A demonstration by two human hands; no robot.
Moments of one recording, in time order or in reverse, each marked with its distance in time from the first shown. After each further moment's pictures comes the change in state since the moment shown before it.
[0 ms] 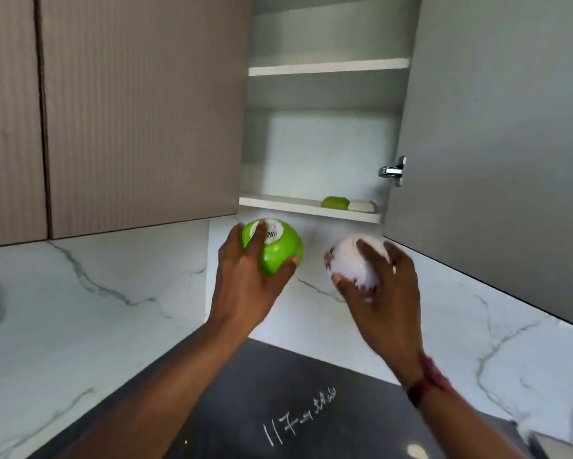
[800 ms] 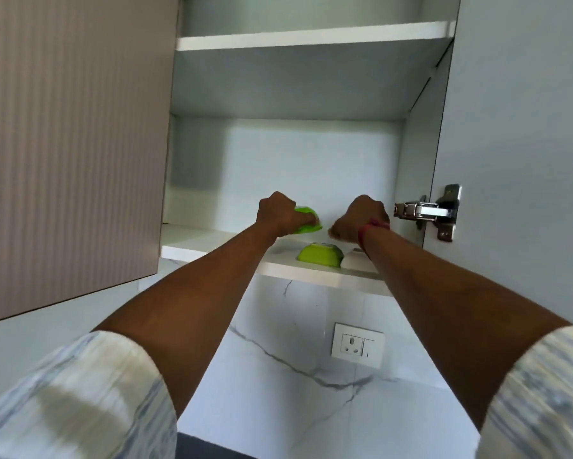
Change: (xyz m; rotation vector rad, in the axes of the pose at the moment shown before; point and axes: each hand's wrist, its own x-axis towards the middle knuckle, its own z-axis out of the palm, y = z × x) left_hand 0.306 -0.015 0.267 -0.112 -0.476 -0.152; right_hand 0.334 0.125 0.168 -0.427 -0.269 0.400
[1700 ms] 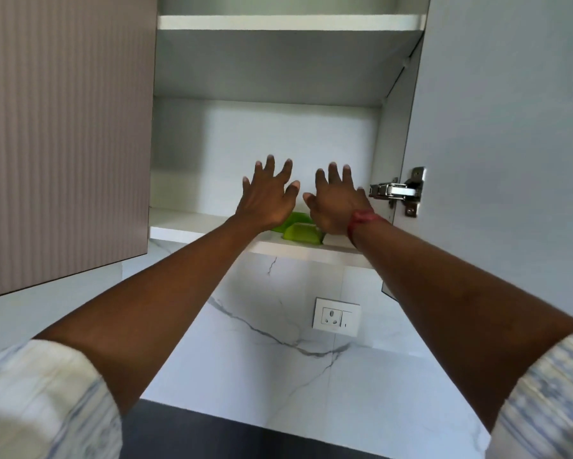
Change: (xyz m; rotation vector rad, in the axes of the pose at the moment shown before) left_hand -0.027 0.001 -0.001 0.176 0.071 0.281; right_hand -0.040 -0.002 -0.020 -0.373 -0.096 -0.380
